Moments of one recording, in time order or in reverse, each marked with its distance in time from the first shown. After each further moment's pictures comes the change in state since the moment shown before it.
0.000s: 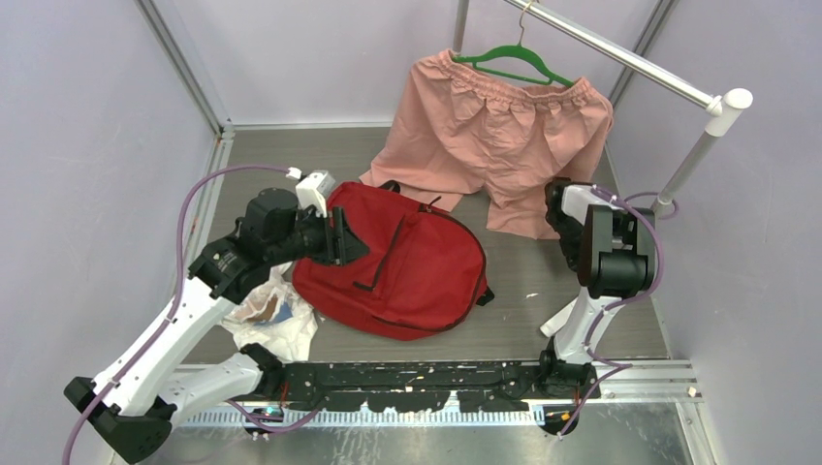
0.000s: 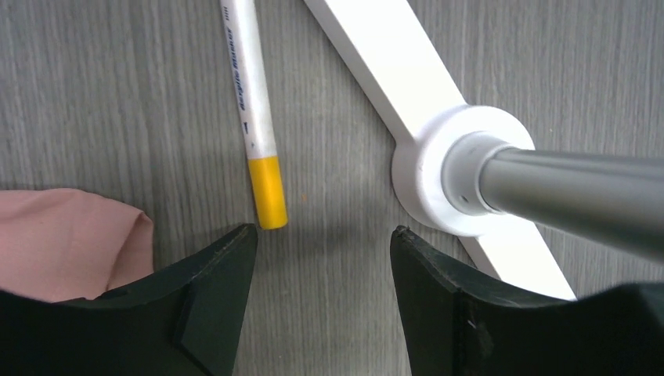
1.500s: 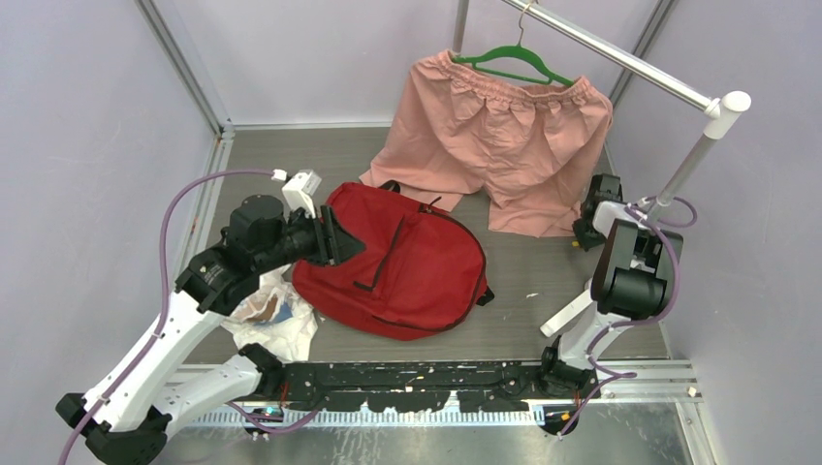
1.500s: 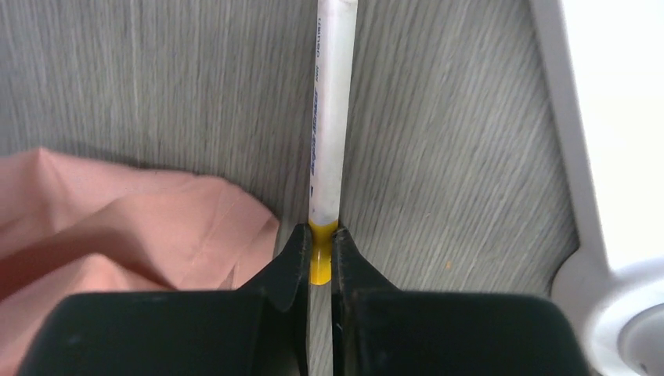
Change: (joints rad) left arm 0.000 -0.078 -0.015 0.046 -0.013 -0.066; right arm -0.225 -0.106 -0.114 0.524 -0.420 -0.472
